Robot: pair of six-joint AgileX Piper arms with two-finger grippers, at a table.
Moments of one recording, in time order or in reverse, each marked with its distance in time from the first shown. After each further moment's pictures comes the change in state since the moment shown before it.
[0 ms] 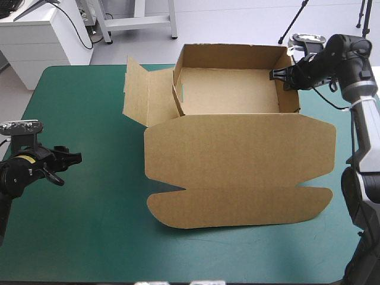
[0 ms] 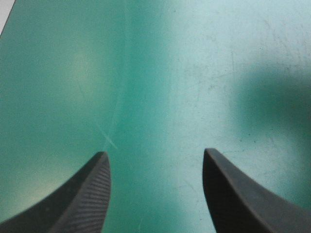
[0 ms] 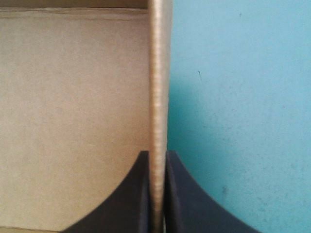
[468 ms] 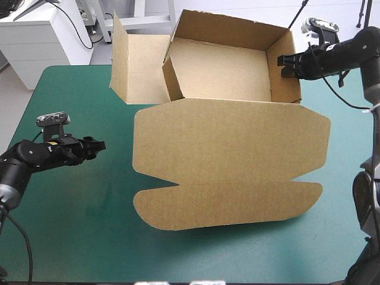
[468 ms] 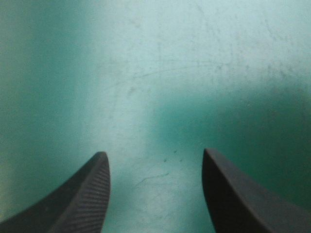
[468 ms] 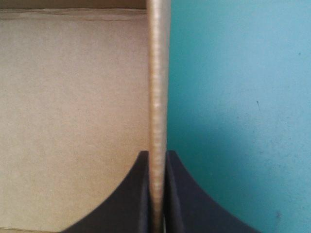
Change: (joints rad) left arm 0.000 0.281 0.000 -0.487 -0.094 0.309; right arm -0.086 -0.062 -0.001 0.290 0.000 -0.111
